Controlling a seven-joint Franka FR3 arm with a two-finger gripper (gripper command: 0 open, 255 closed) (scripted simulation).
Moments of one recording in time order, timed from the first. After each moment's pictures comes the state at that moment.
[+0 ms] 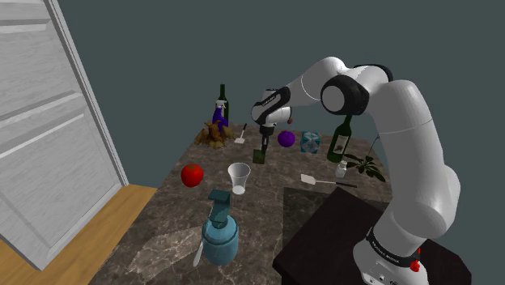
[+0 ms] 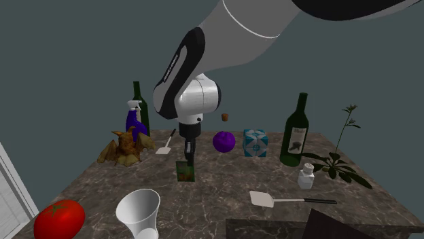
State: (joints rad) arm -0.03 0.66 -0.22 -1.71 0.27 2.32 -1.08
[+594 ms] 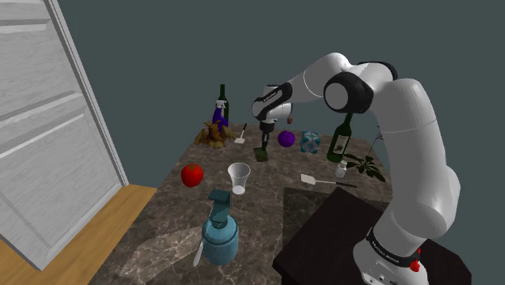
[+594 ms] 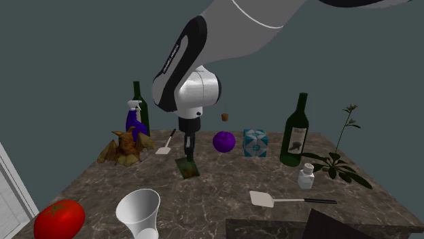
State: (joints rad) arm -0.03 0.63 -0.23 -1.71 0.26 2.28 -1.07
